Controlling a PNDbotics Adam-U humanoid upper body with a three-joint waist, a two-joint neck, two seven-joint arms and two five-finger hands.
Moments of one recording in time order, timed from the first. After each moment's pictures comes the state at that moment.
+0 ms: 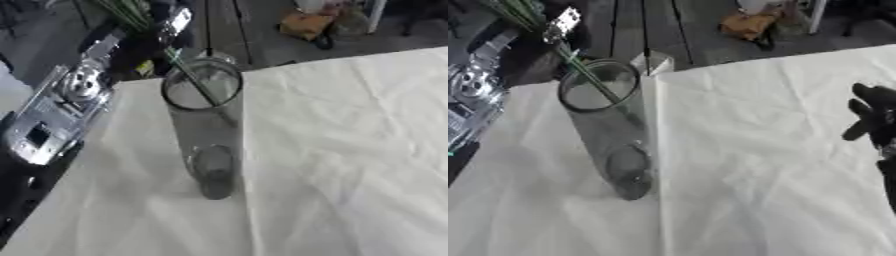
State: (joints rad) left arm -0.98 0.55 -0.34 -1.61 0.01 0.23 -0.07; right arm -0.24 -0.33 -0.12 -1.98 -0.21 -0.39 0.23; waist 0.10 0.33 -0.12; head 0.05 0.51
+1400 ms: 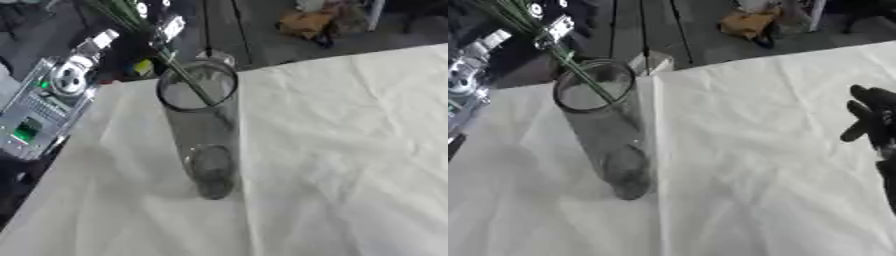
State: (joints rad) left arm -0.99 0.58 -0.31 -1.59 -0.08 0.18 -0.25; right arm -0.24 -0.33 -0.12 -1.98 -0.19 -0.37 0.24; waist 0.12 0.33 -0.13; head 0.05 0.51
